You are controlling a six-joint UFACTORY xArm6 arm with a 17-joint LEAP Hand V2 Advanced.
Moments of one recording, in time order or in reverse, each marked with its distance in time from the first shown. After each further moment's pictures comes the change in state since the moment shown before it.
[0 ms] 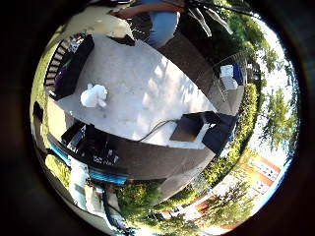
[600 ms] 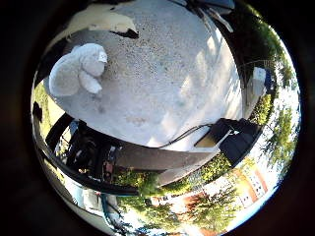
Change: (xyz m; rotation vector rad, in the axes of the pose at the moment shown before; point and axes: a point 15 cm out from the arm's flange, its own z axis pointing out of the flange) arm -0.056 -0.023 0.202 -0.255 -0.060 -0.108
